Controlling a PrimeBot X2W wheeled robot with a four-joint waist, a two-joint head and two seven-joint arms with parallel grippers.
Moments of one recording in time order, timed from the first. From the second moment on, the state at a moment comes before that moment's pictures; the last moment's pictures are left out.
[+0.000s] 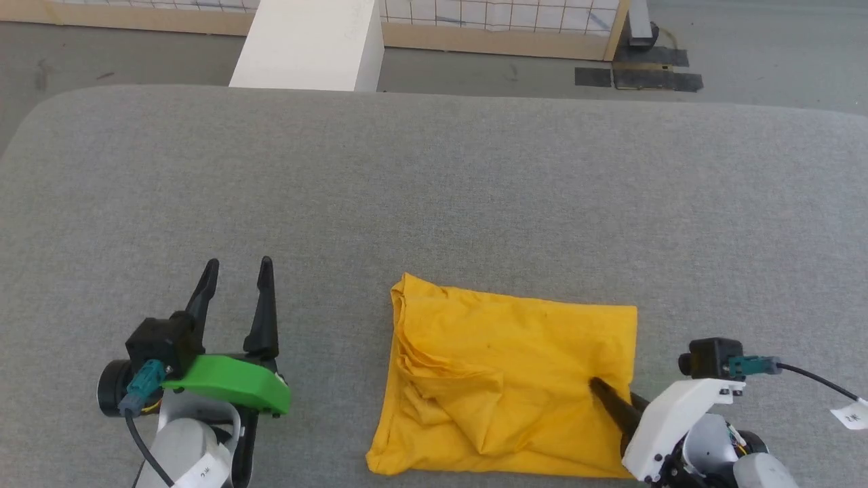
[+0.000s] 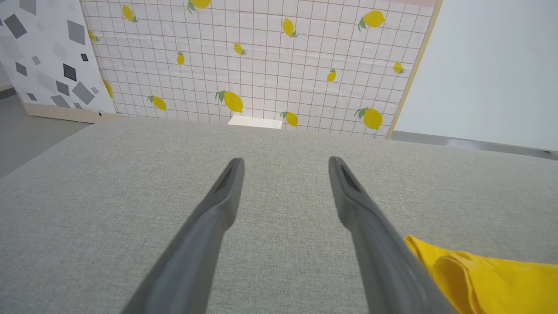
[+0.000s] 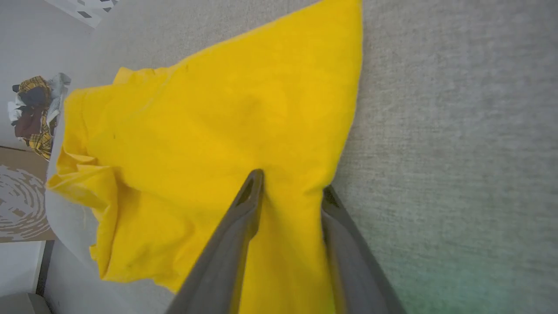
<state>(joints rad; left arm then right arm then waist) -0.18 0.12 -0.02 0.23 -0.23 -0.10 -0.26 -0.07 -0.05 0.06 0.27 0.57 0.13 0.45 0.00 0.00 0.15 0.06</state>
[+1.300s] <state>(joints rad) -0.33 0.22 -0.04 0.05 -0.20 -0.09 -0.17 -0.65 -0.41 -0.13 0.36 -0.25 0.13 0.44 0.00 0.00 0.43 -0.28</state>
